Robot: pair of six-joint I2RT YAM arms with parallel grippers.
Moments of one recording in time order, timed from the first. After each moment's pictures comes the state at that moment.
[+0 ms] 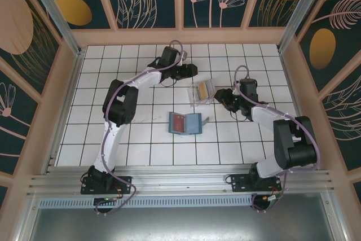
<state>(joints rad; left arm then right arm) -0.49 2.40 1.90 -0.21 0.52 -0.62 0.18 1.50 0.69 0.10 -0.50 0.82</state>
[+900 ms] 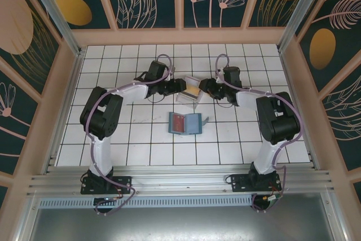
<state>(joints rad) -0.48 2.01 1.32 -0.10 0.45 -0.63 0.29 1.81 0.98 0.15 -0.57 0.75</state>
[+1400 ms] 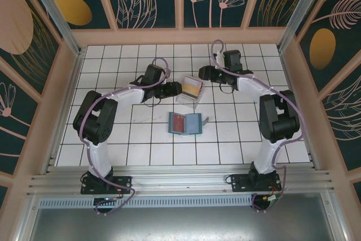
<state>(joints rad) -0.48 1.93 1.21 -0.08 0.39 -0.63 0.28 1.85 1.30 -0.17 -0.46 0.33</state>
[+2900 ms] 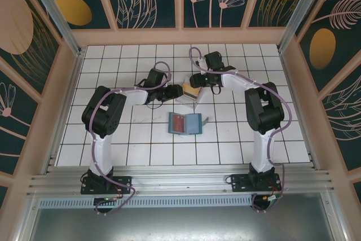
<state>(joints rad) -0.47 2.06 1.21 0.05 0.42 -0.68 0.40 2.01 1.46 -0.36 -0.22 0.09</state>
